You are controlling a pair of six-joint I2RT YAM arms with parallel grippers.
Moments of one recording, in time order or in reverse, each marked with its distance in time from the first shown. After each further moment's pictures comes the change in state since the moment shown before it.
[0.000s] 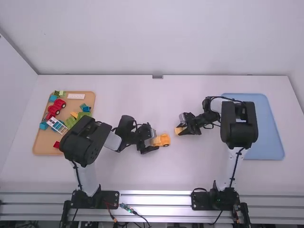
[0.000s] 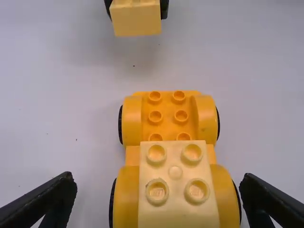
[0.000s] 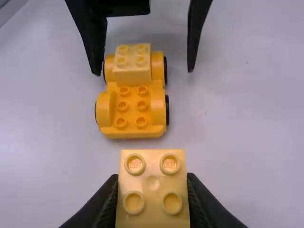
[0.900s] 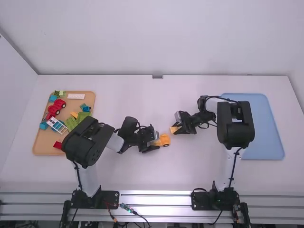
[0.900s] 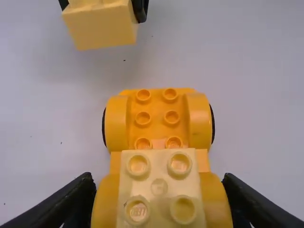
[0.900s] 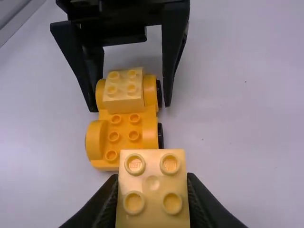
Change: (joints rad) left arm -0.050 0.000 0.000 -0.006 -0.073 0.000; right arm 0.051 0.000 0.005 0.035 -0.044 0.107
